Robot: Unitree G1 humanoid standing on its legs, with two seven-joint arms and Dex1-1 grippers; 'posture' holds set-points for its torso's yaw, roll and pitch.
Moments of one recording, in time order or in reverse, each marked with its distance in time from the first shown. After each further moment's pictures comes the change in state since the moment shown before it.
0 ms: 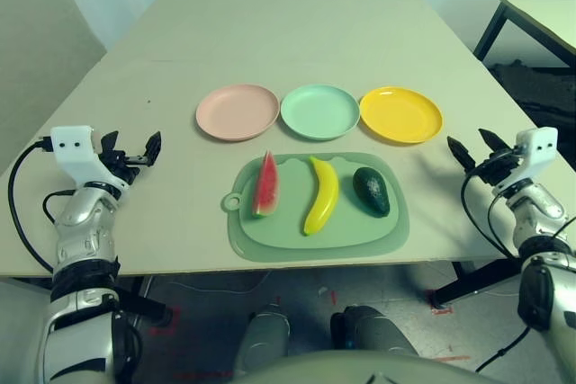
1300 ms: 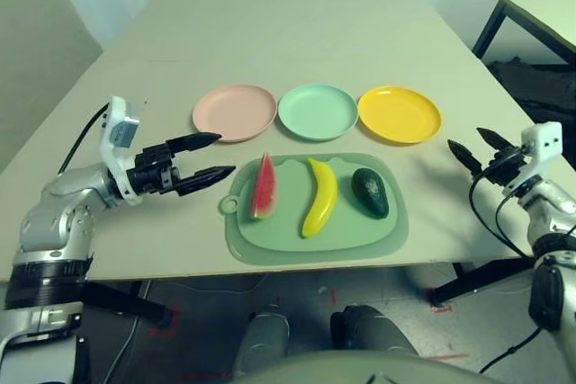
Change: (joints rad) left arm 0.115 0.236 -0.199 -0.587 -0.305 0.464 -0.917; right arm 0.010 -0.198 0.160 -0.188 -0.114 0.056 0.211
